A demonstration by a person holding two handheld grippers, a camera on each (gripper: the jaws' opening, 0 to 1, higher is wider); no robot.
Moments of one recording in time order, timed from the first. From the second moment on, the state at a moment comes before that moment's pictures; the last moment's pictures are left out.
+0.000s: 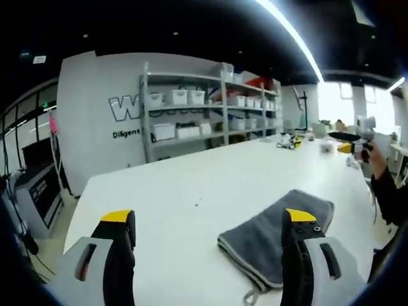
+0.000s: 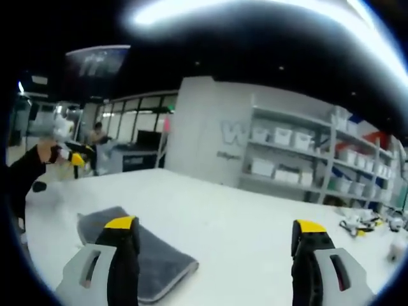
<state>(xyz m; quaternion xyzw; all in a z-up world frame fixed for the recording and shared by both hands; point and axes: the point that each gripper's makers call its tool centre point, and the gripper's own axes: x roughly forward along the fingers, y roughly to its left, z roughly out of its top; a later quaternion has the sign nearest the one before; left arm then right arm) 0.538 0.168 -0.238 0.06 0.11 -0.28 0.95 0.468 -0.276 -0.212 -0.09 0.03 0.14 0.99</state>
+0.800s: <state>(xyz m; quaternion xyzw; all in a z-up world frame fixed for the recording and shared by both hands) 0.552 0.164 -0.282 0.04 0.16 -0.28 0.94 0.491 -0.274 -0.258 -0.07 0.08 0.14 0.98</state>
